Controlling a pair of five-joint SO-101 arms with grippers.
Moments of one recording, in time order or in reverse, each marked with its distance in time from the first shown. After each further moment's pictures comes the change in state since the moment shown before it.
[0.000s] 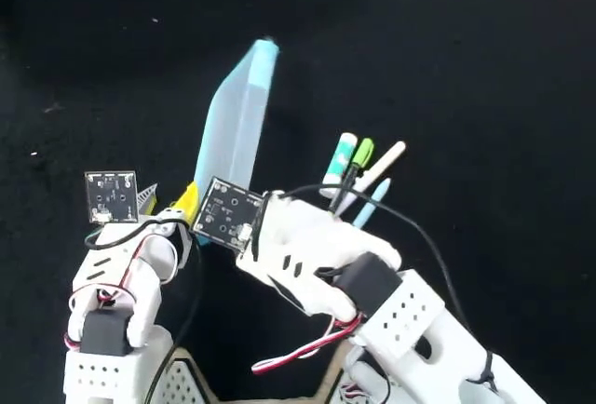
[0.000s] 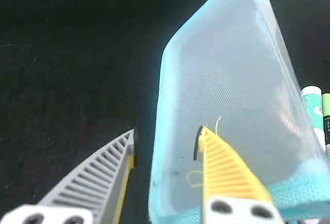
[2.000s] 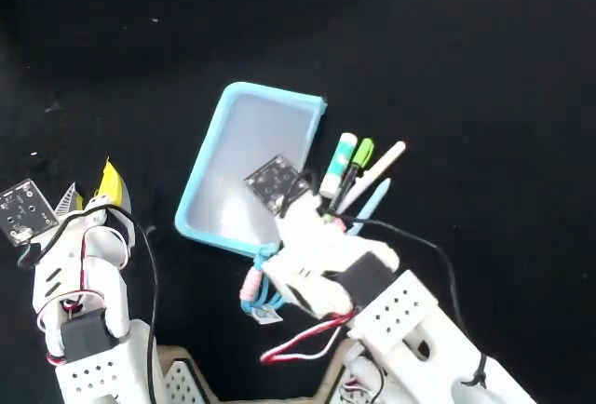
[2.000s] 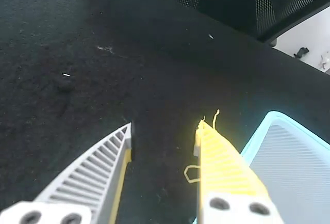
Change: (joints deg) left arm -22.9 0.0 0.0 -6.5 8.0; right arm 4.8 -1.0 11.3 10.0 -28.0
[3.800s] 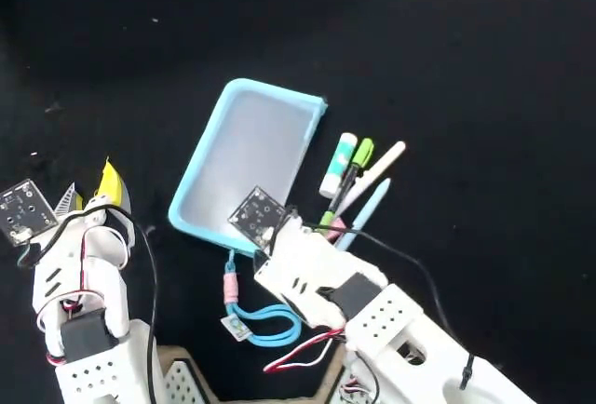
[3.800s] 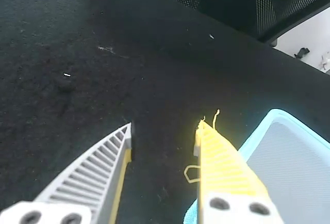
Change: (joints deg) left arm -0.2 0.0 0.0 0.0 0.0; right arm -0.9 0.0 19.7 -31.3 12.4
